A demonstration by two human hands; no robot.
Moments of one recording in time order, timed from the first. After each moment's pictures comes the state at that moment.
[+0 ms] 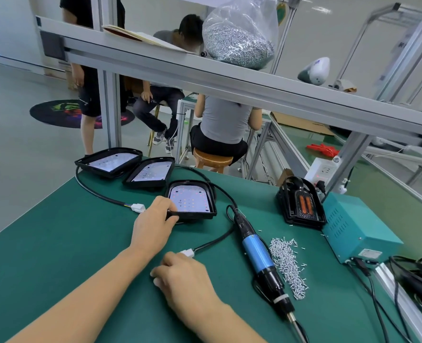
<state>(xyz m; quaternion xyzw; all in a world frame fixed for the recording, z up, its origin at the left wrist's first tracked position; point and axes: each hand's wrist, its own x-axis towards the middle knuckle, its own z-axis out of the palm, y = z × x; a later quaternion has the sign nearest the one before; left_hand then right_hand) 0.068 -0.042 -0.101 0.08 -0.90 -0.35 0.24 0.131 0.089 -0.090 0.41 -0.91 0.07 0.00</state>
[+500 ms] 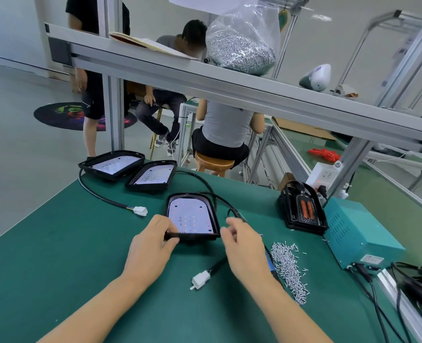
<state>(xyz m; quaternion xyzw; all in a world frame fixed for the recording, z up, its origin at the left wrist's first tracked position) 0.118 -0.032 -0.098 0.05 -0.89 -0.40 0.22 0.080 0.154 -0.056 0.10 -0.94 0.33 0.05</state>
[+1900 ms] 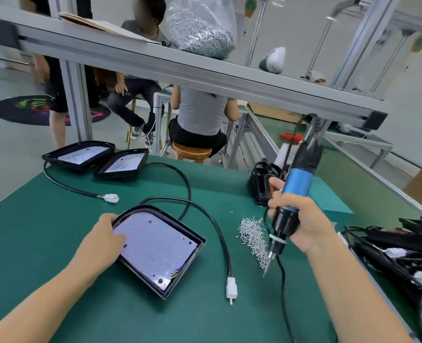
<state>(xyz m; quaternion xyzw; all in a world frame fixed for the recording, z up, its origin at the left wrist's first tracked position) 0.144 -0.045 -0.085 0.24 -0.85 -0.46 0.03 0.093 0.281 0.014 -0.02 -0.59 0.81 -0.05</state>
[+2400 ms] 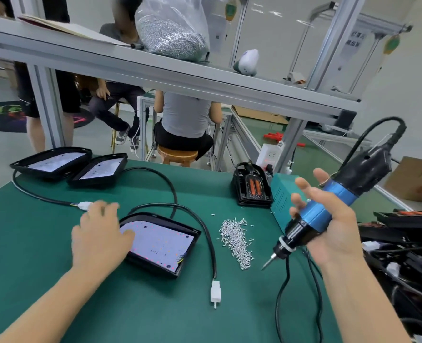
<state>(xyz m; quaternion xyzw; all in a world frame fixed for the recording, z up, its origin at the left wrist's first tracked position) 0.128 0.007 -0.063 0.19 -0.95 -0.20 0.15 0.128 0.331 0.029 0.05 -0.50 0.86 0.13</state>
